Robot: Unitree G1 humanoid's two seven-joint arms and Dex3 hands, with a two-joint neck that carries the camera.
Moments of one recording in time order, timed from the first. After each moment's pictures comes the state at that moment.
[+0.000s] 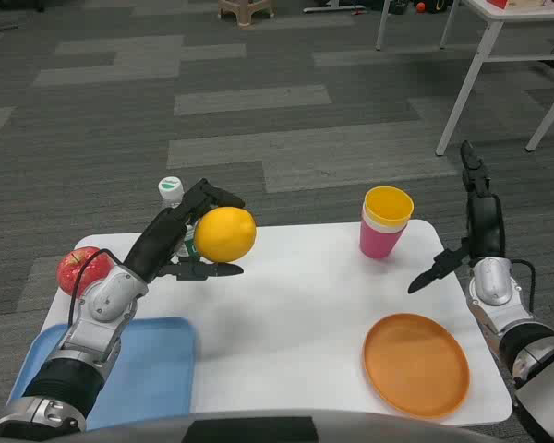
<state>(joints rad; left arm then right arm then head) -0.27 0.16 -0.05 0.57 0.17 -0.71 -0.27 -0.43 -0.54 0.50 1.10 0.46 -0.89 -0.37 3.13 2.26</state>
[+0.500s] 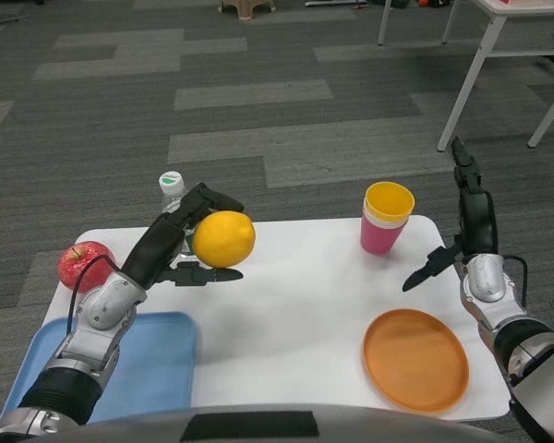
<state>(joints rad) -0.21 0.17 -0.06 0.51 0.15 -0.72 -0.27 -0.44 -0.53 0.52 1.09 0.46 -0.89 -0.37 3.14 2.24</state>
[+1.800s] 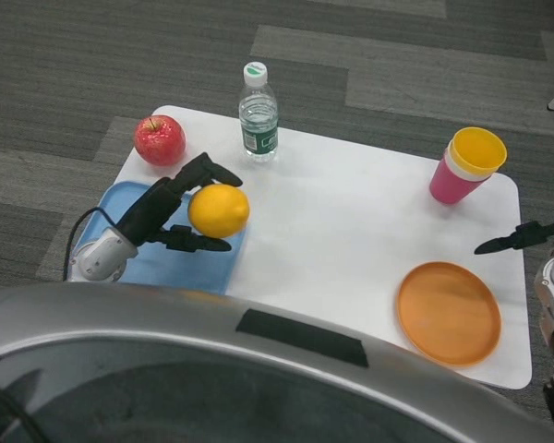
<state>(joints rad) 0.13 0.16 0.27 0.59 0.27 -1.04 -0.37 -0.44 -0.55 0.50 1.16 0.46 -0.89 -0.37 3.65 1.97</state>
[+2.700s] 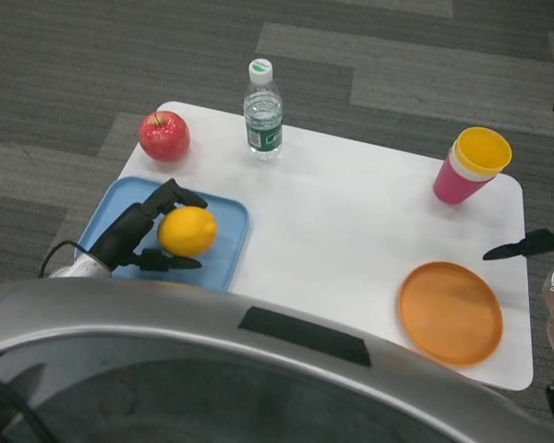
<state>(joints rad) 0.15 0.03 0.70 0.71 0.52 -1.06 -0.50 -0.44 -0.55 0.50 1.20 0.46 -0.89 -0.37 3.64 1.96</state>
